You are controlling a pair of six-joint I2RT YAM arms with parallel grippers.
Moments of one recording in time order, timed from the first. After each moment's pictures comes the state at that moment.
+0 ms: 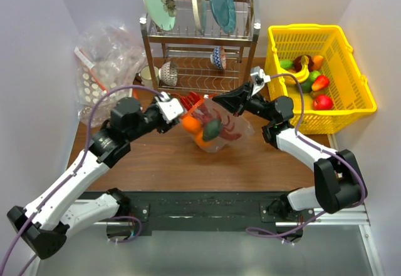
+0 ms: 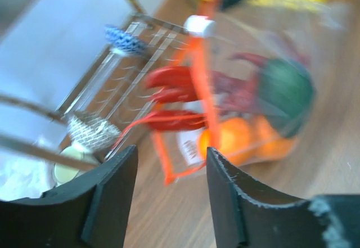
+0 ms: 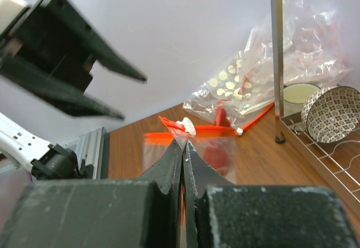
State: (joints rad) left arm -0.63 0.93 1.00 -0.32 0.18 0.48; right arm 0.37 1.38 0.74 1.06 -0.81 0.60
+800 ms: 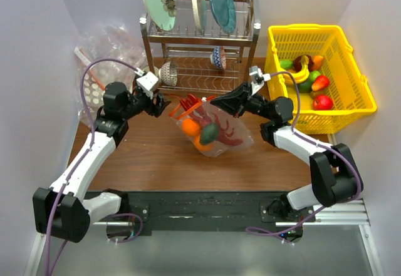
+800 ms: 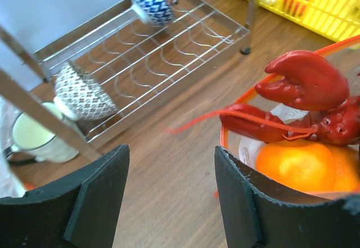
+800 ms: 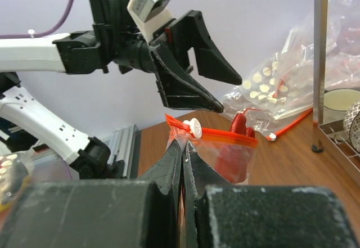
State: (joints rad) left arm -0.23 1.12 0.89 -0.01 0.46 0.21; right arm 0.37 1.44 0.76 1.23 -0.91 0.77
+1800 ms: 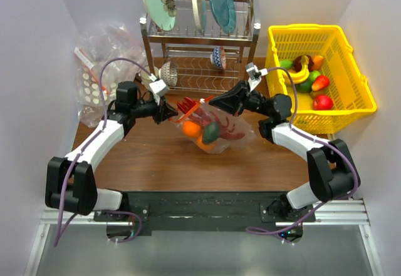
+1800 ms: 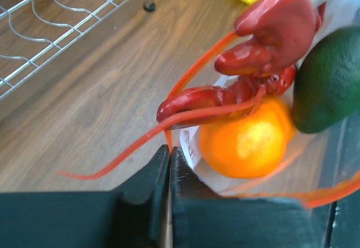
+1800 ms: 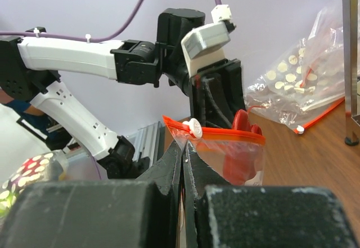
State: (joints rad) left arm -0.20 1.35 0.89 -0.04 0.85 0.18; right arm 0.37 1.49 0.80 1.25 -0.96 0.91
